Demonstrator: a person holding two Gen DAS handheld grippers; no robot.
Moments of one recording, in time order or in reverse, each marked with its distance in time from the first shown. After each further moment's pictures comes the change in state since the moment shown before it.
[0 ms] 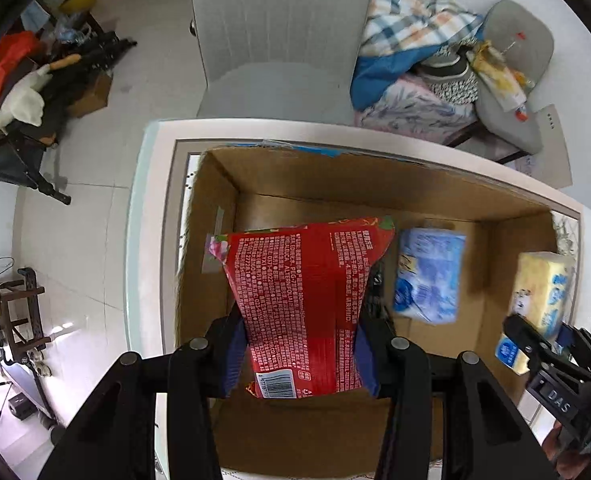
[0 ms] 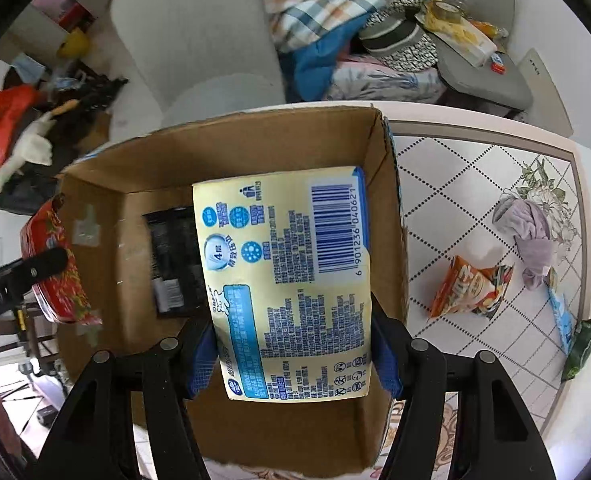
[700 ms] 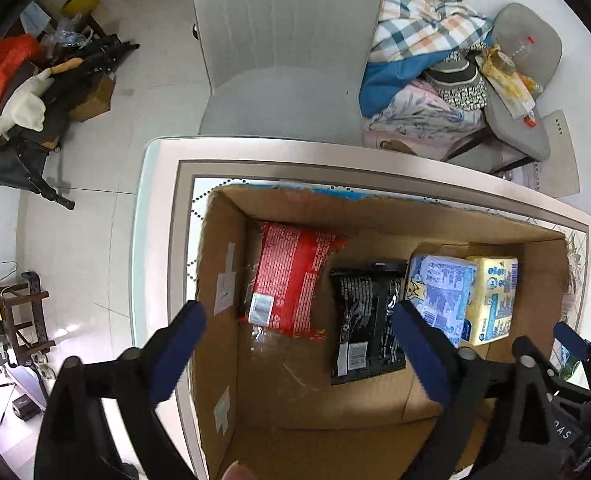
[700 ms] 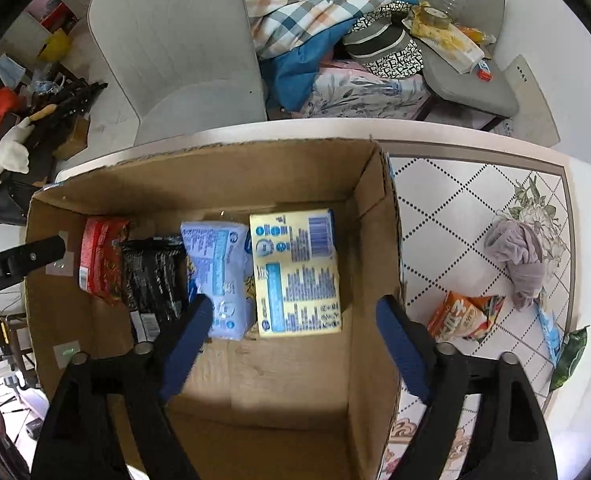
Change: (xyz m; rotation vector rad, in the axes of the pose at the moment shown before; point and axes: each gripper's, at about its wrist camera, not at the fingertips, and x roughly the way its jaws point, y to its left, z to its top) left arm -0.003 0.004 0.015 -0.001 -0.023 0.009; right arm 0.012 0.006 0.023 -0.001 -0.022 -0.055
